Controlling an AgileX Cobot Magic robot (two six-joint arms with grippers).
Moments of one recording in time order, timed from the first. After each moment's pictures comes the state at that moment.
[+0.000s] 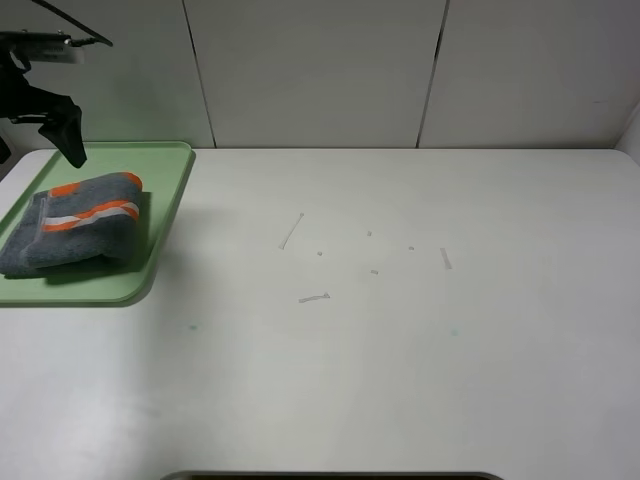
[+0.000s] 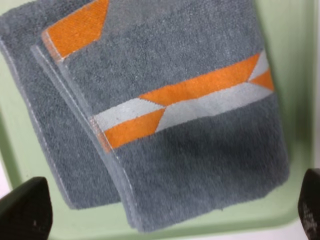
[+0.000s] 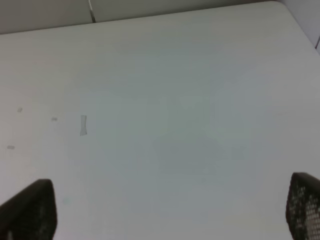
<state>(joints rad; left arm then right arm) 0.13 1.96 -1.64 0.02 1.08 0.22 0.00 -0.01 -0.49 -0.05 1.03 0.09</state>
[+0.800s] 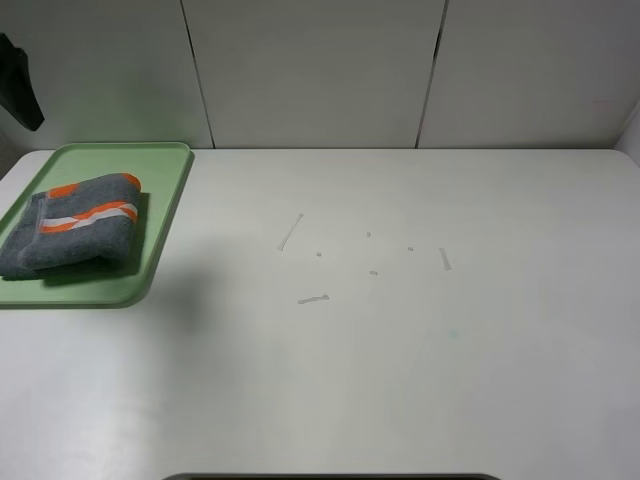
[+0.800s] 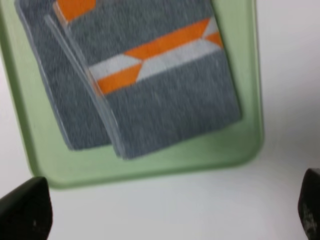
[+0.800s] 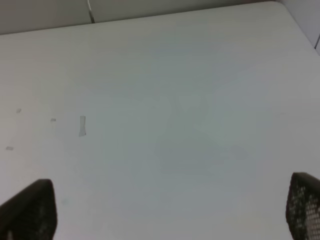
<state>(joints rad) 0.13 1.63 -1.50 -0.01 1.17 0.22 0.00 -0.01 -0.49 -0.05 1.03 0.09</state>
